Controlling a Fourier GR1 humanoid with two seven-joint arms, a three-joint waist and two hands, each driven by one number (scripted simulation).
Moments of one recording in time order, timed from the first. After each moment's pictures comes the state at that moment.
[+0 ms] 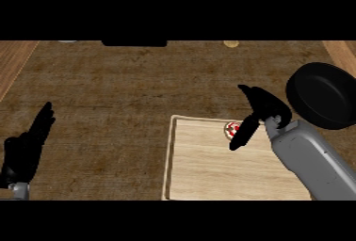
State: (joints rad) left arm 0.03 0.44 -0.03 -1.52 0.05 0.18 0.11; right arm -0.60 -0.41 0.46 -1.42 0.17 0.23 1.08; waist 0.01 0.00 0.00
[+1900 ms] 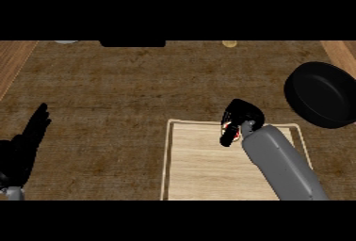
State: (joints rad) left arm 0.05 0.35 0.09 -1.59 -0.04 0.06 0.16; right arm -0.58 -0.18 0.36 -1.11 0.49 0.35 0.91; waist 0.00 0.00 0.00
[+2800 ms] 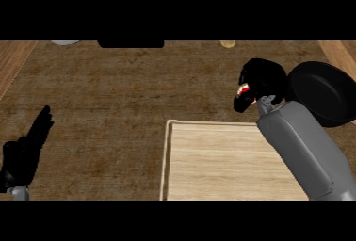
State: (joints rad) left arm 0.05 0.31 0.10 -1.54 -0.08 0.05 0.12; right arm -0.71 -0.31 0.35 -1.24 0.81 0.19 0.83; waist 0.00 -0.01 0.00
